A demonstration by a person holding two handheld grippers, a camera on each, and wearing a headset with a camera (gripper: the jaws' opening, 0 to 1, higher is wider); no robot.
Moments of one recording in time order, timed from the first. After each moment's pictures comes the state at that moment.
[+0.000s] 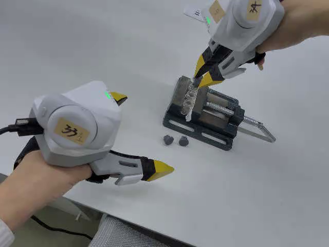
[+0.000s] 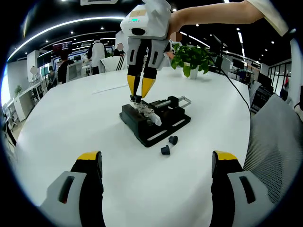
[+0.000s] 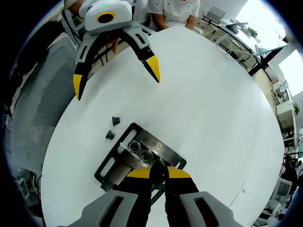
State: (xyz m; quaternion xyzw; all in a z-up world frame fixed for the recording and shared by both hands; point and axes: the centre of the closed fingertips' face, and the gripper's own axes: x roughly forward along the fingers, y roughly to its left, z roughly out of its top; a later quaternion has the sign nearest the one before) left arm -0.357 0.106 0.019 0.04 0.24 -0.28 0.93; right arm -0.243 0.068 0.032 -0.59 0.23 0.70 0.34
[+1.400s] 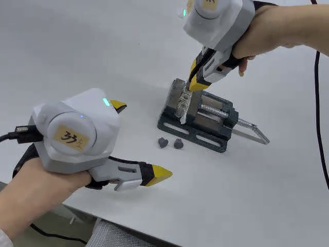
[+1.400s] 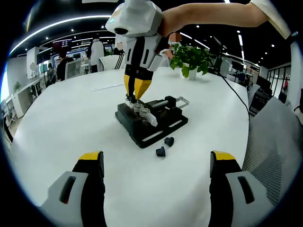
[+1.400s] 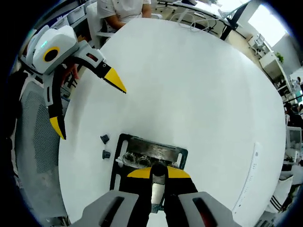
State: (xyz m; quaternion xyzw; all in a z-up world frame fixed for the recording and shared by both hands) left arm -0.356 0.097 0.013 0.02 0.24 -0.29 0.93; right arm -0.244 0.071 0.027 -0.53 0.37 0.60 0.48
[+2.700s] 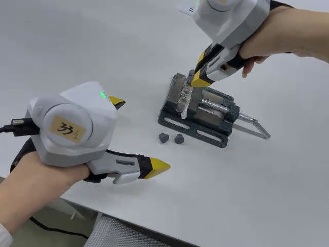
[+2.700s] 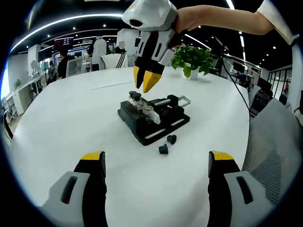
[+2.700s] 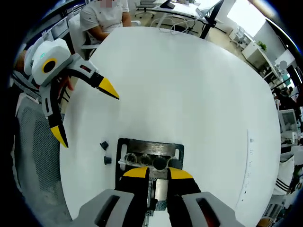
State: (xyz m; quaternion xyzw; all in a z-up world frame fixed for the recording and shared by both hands) left arm -0.357 0.101 0.013 0.02 0.25 -0.28 0.93; right arm -0.246 0.059 0.046 -0.49 0.38 0.59 0.52
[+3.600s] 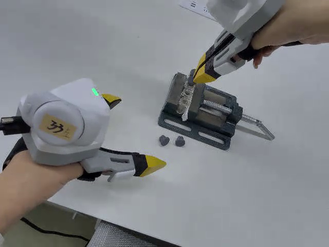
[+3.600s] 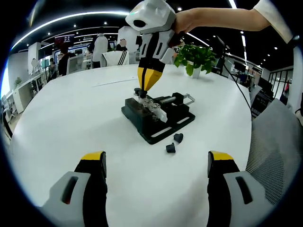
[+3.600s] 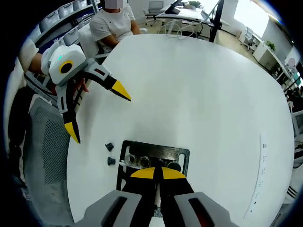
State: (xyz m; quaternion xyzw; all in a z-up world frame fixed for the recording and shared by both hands) left arm -0.349 0.111 0.007 0.01 0.26 -0.28 0.92; right arm -0.239 0.070 0.034 -0.45 0.38 0.64 0.49
